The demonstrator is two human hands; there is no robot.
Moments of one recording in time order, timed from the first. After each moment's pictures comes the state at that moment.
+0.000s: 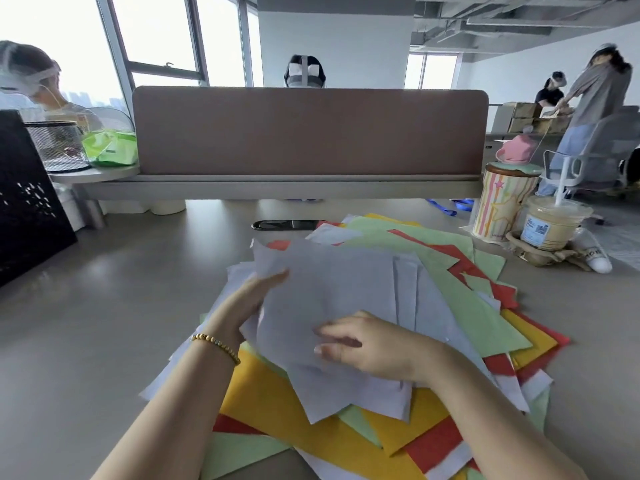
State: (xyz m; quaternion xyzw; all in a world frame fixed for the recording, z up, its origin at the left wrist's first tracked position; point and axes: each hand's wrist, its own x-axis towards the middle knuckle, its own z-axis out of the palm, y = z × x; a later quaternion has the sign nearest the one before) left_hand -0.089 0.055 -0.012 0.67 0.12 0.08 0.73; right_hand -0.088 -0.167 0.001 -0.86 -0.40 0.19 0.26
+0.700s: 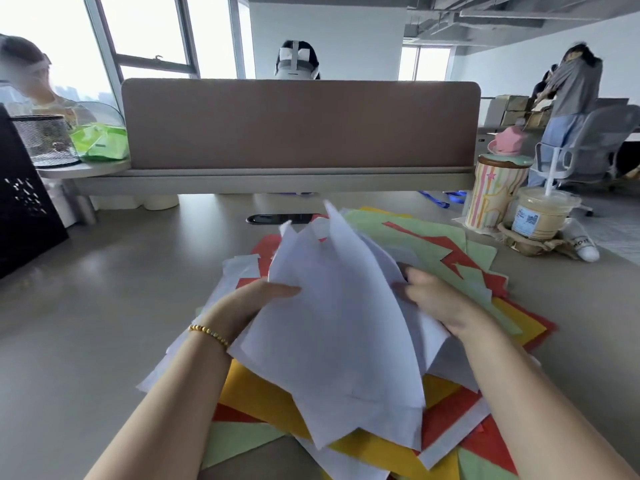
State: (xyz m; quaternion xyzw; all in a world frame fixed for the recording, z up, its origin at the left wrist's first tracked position) left_hand -0.111 0.042 -0.002 0.69 0.14 -0.08 0.71; right_hand -0.043 -0.213 0.011 -0.79 -0.18 0.16 0.56
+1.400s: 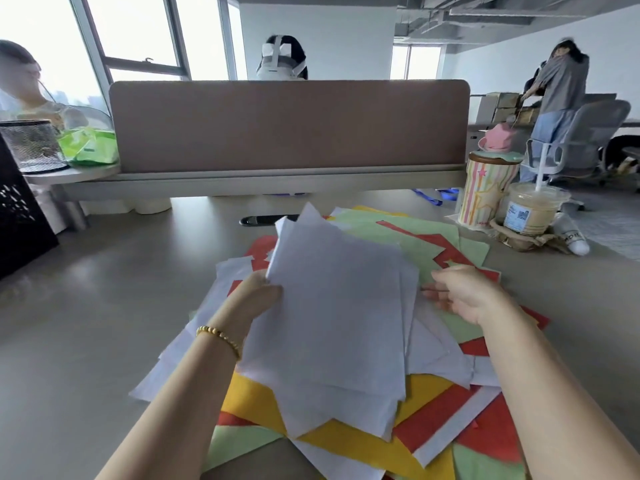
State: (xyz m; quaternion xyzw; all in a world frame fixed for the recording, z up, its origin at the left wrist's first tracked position) left_hand -0.099 0.022 0.003 0.82 0.18 0.07 0.54; right_hand -0.009 -0.247 0.003 -0.77 0.06 0.13 0.62
